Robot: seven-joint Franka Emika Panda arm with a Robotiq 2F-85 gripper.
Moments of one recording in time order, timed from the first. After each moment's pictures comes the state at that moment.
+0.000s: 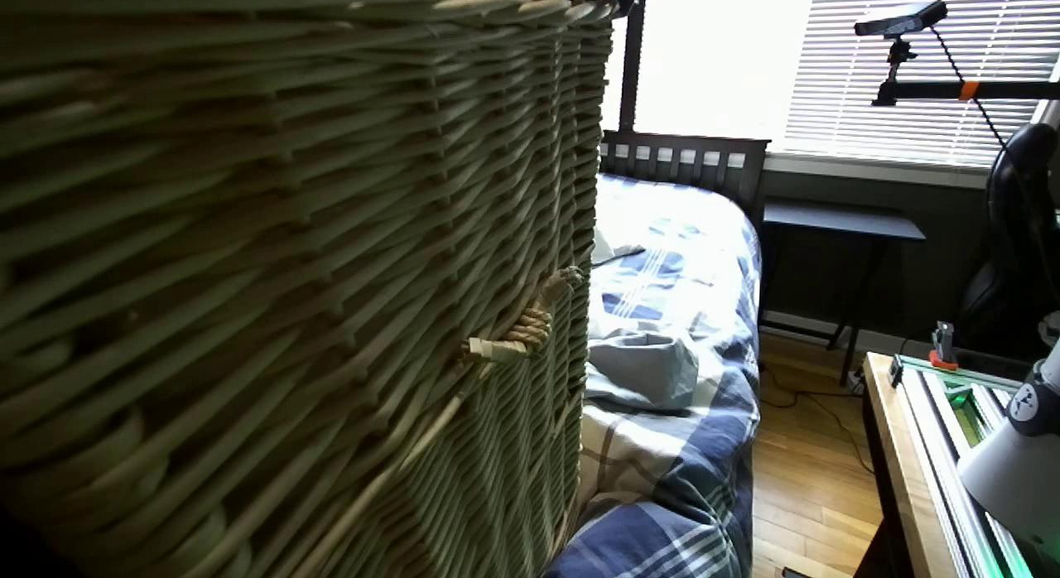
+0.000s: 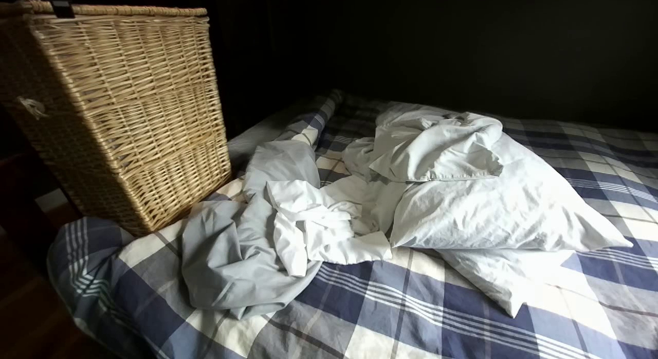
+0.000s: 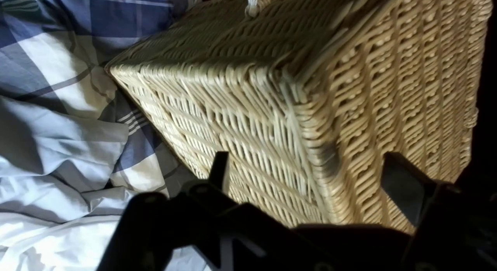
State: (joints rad) arm 0.04 -0.49 0.07 -2.22 0.61 1.99 0.38
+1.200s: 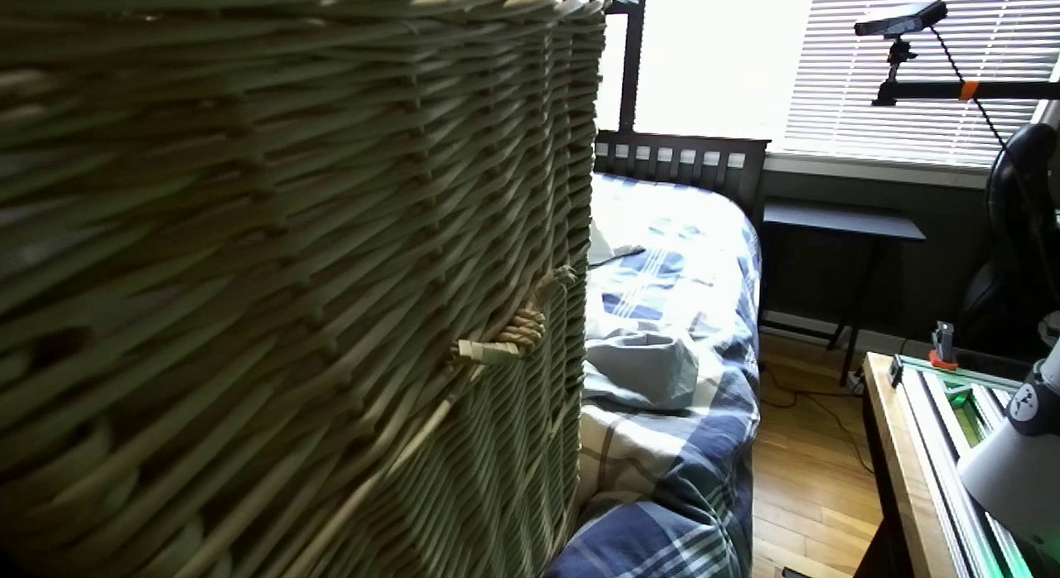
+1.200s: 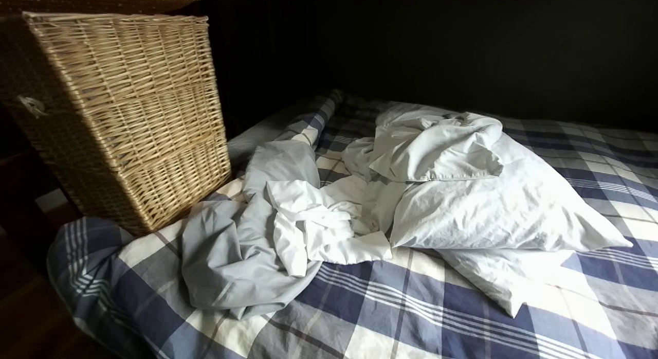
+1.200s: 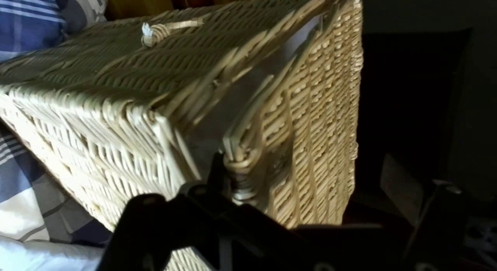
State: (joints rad) arm 0.09 -0.46 0.08 -2.19 0.89 2.02 0.20
